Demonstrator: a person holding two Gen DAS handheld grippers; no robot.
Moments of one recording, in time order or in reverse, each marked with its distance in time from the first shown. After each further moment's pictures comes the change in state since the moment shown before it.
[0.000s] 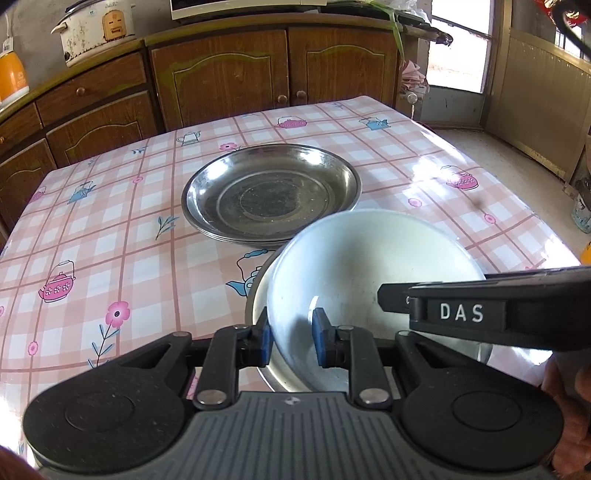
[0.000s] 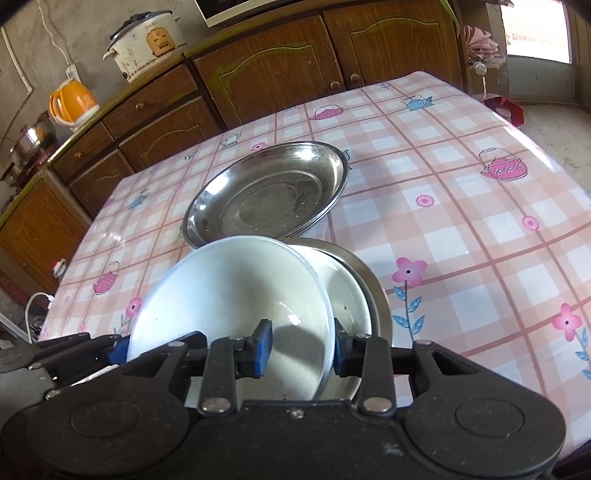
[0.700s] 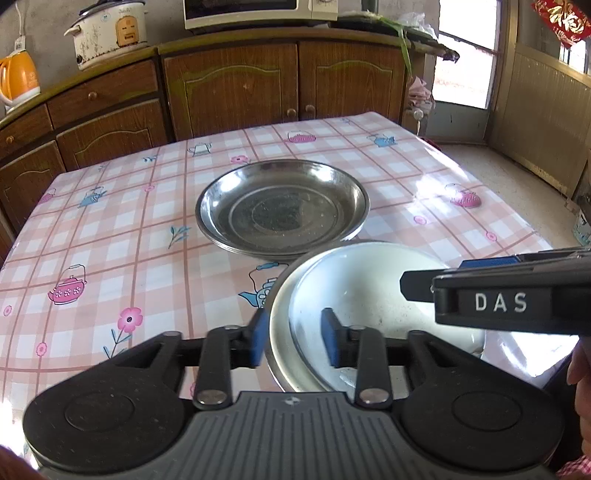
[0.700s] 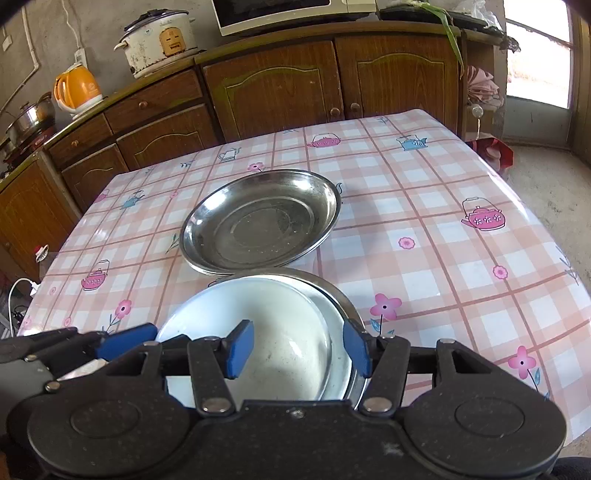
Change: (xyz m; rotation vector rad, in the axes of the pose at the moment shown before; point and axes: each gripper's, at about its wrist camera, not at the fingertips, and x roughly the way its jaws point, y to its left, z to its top) left arm -0.015 0.007 0.003 -0.038 -0.048 0.008; right arm -0.027 0.013 0.008 -0.100 -0.055 -0.066
